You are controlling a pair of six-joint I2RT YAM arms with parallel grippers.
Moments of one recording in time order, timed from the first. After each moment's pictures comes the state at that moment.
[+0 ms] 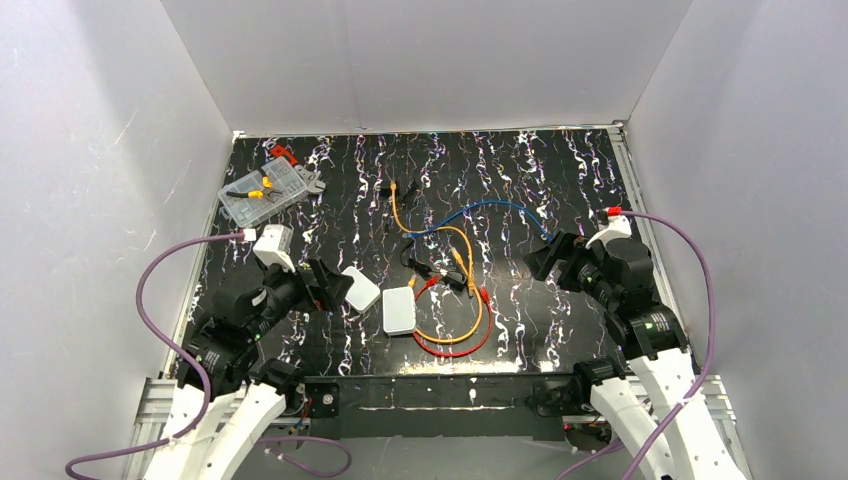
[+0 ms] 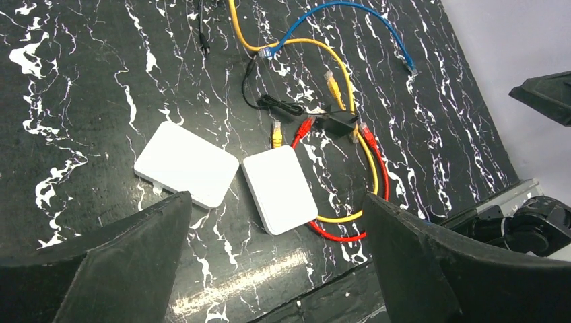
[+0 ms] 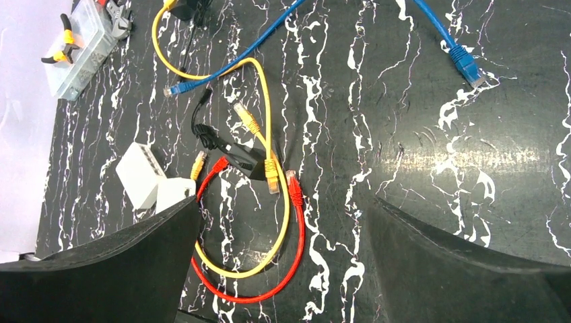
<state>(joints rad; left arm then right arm) -0.38 0.42 0.78 -0.75 0.13 -0.41 0.25 0.55 0.69 -0.59 -0.15 0.52</state>
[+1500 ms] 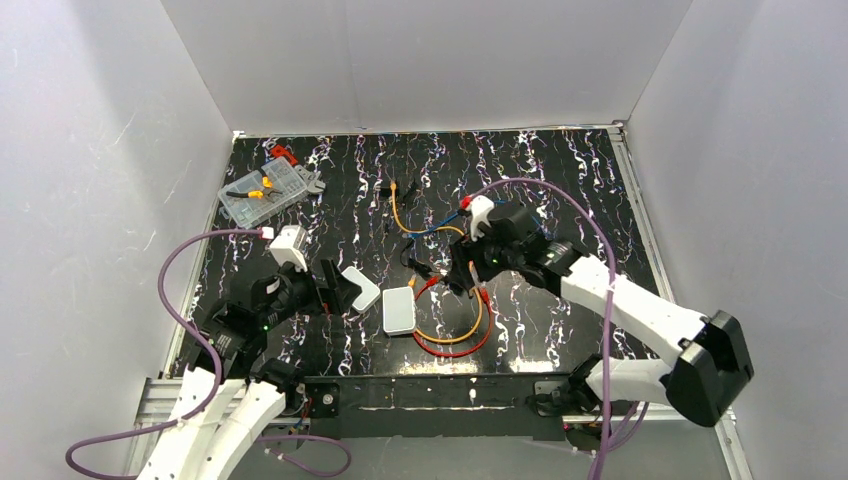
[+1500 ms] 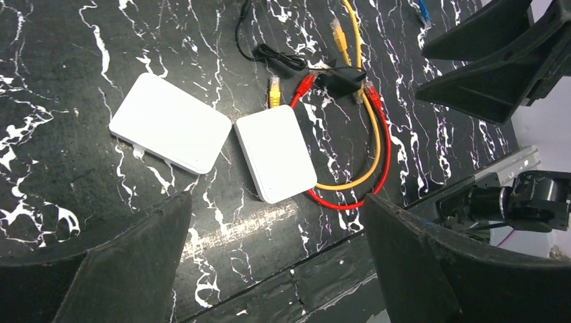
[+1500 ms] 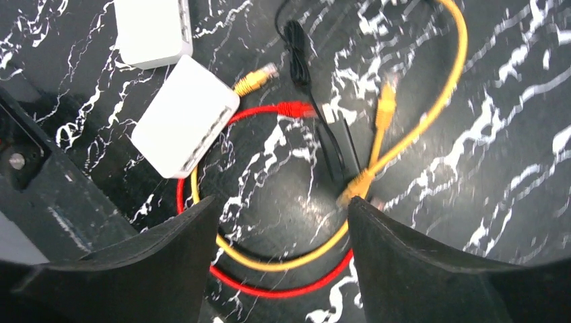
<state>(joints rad) -0.38 0.50 0.75 -0.79 0.21 -0.43 0.75 1.19 0.91 -0.44 -0.16 0.19</state>
